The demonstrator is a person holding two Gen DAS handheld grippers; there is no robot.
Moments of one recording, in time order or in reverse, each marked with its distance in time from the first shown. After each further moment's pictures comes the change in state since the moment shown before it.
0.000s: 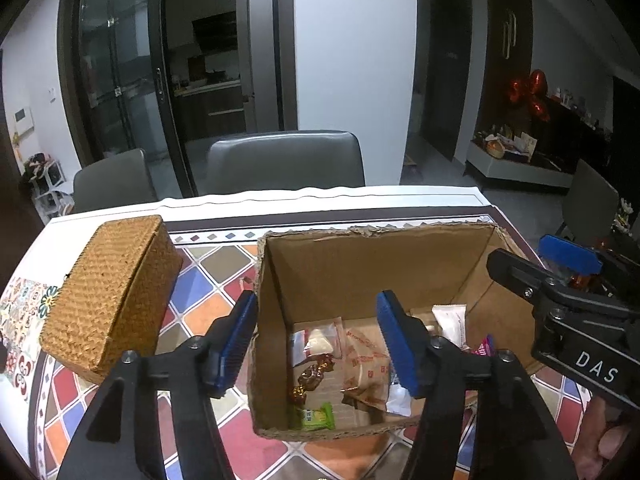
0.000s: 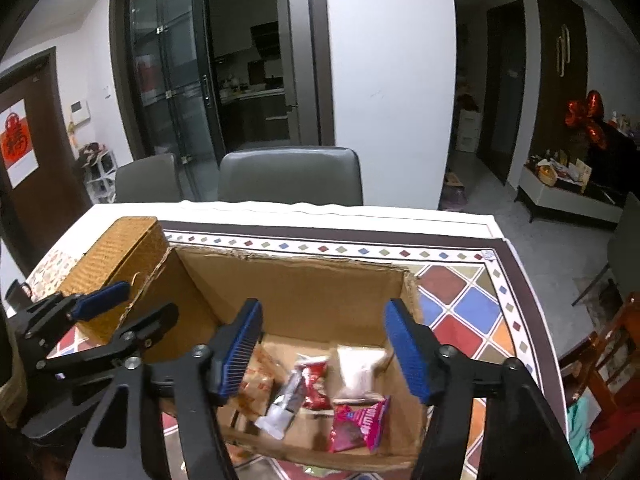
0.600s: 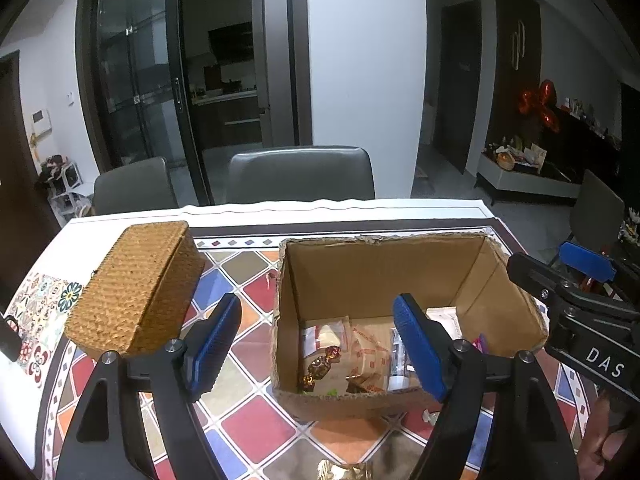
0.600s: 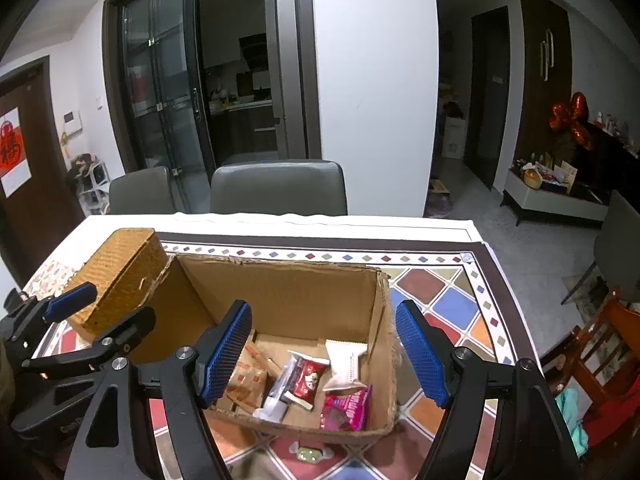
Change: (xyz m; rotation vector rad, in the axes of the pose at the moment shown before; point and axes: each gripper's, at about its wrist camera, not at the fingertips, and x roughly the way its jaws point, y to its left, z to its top) left arm -0.038 0.001 -0.004 -0.021 -0.043 0.046; right arm -0.035 -0.005 -0.003 0.019 -0.043 -0.033
